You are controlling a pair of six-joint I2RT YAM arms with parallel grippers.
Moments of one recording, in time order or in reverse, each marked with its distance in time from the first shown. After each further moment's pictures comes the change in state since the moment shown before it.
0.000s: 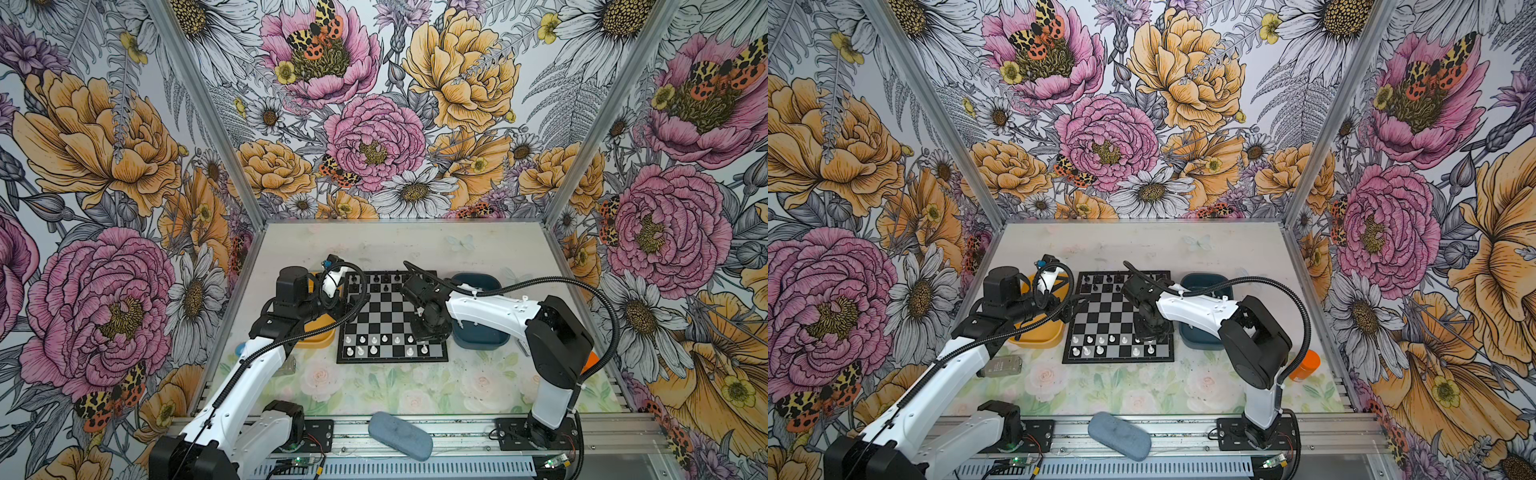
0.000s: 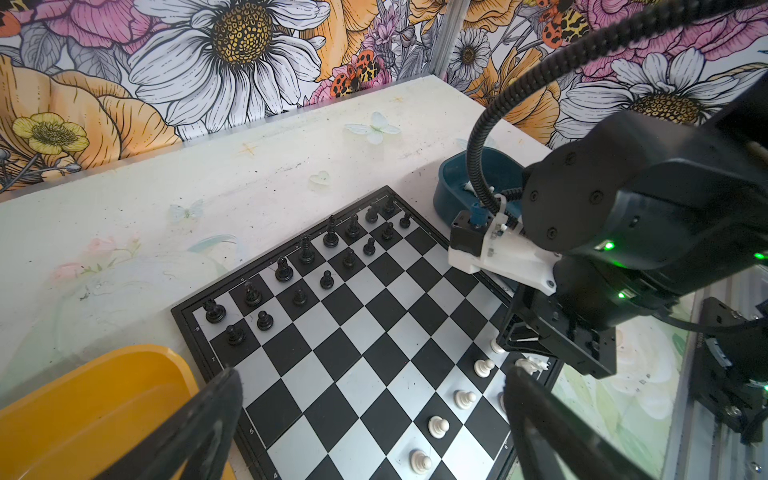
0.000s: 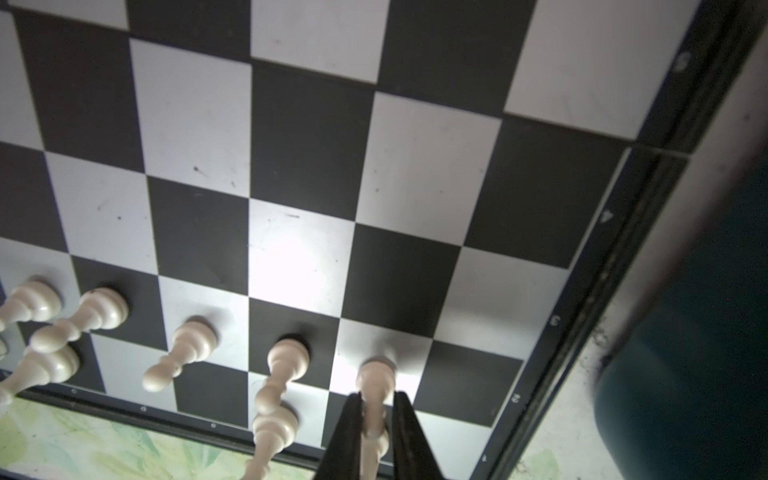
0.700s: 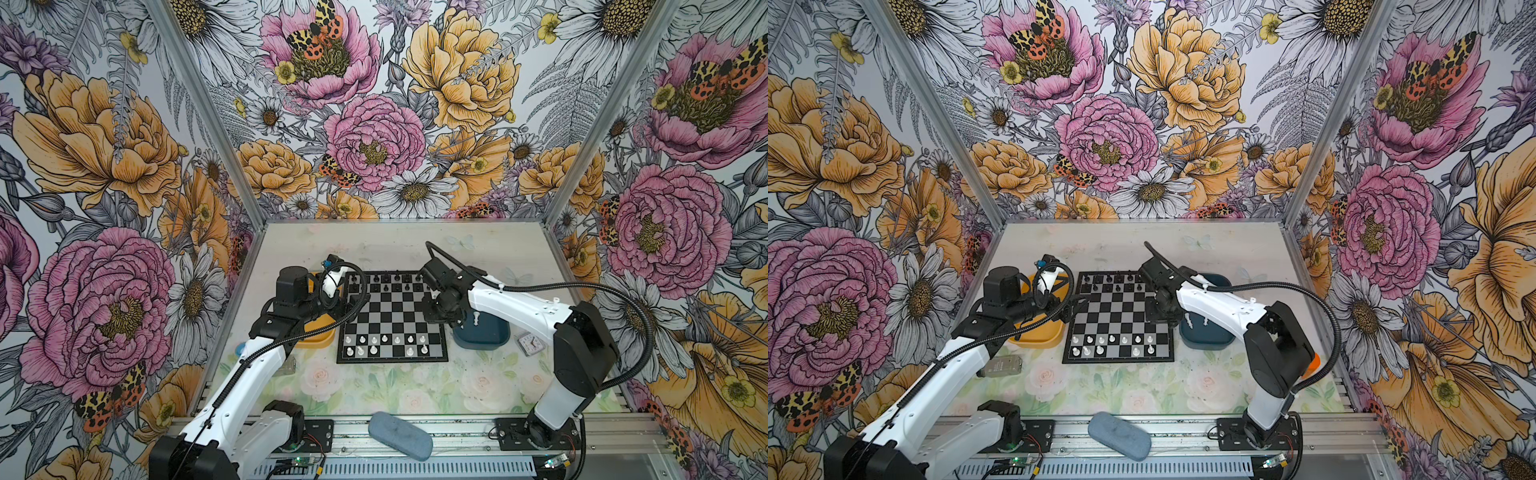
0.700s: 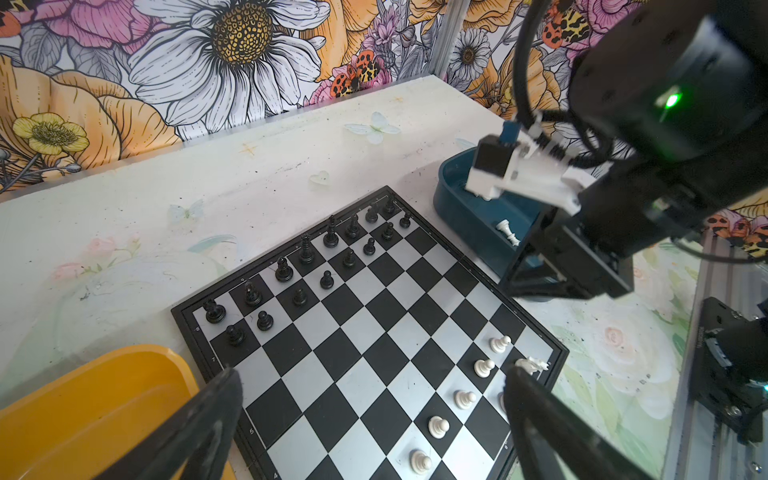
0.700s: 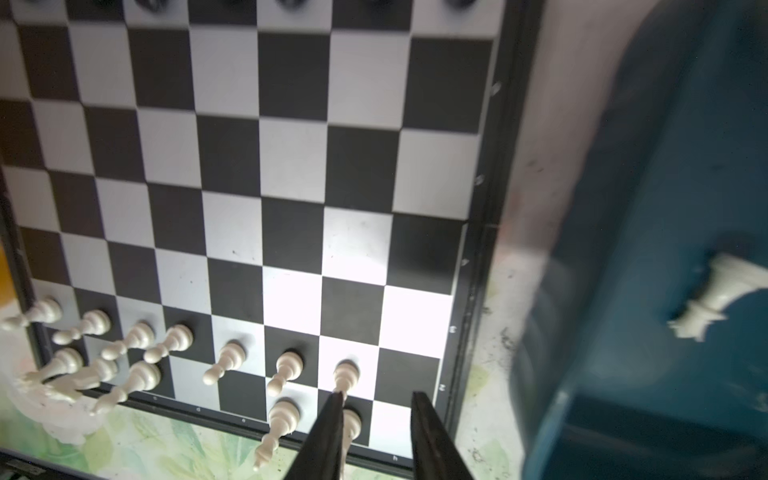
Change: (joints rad) left arm 0.000 0.000 0.000 0.000 0.000 0.000; right arm -0.143 -0.150 0.000 0.006 0.010 -0.008
